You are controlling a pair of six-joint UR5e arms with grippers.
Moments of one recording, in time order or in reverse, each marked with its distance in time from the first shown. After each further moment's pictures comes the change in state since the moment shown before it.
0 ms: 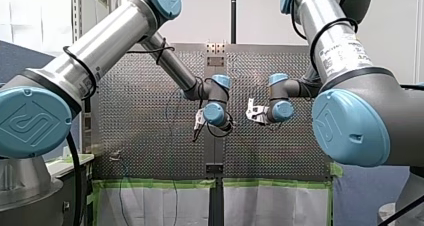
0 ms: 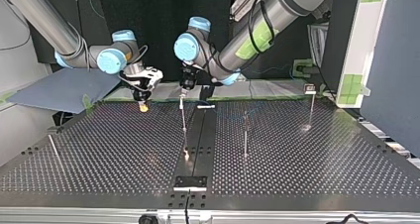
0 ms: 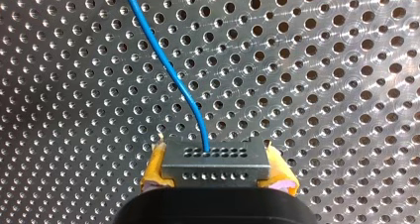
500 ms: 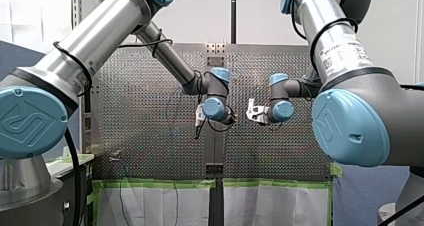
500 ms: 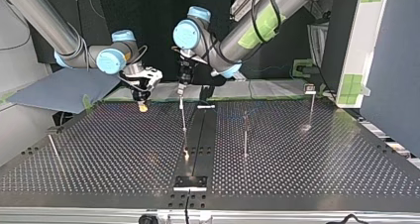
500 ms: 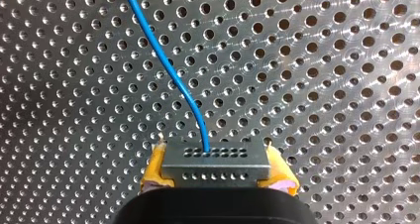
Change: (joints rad) left arm -0.036 0.090 -0.088 0.072 -0.013 -0.069; right arm -0.003 0.000 0.000 0.001 0.000 -0.001
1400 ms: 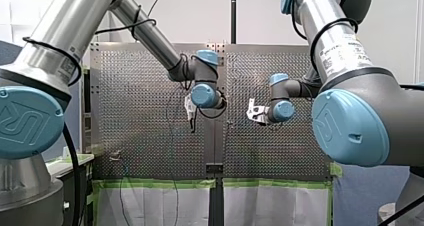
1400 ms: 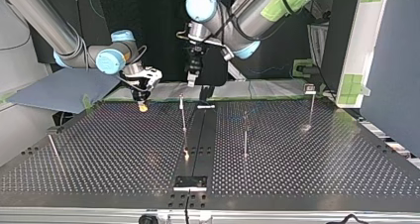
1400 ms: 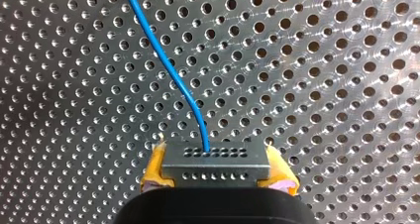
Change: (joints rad) left arm -0.024 0.225 -0.225 0.141 -0.077 -0.206; right arm -0.004 0.000 0.000 0.005 -0.011 0.004
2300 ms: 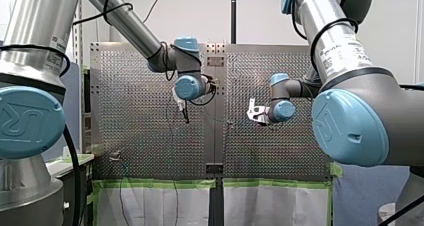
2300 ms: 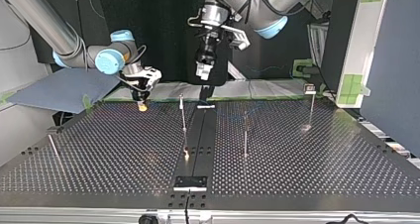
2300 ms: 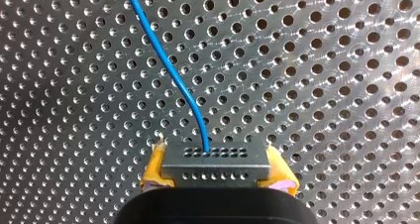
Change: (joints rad) left arm 0.016 0.208 -0.208 0.208 0.005 -0.066; right arm -0.004 0.000 0.000 0.007 -0.002 -0.002
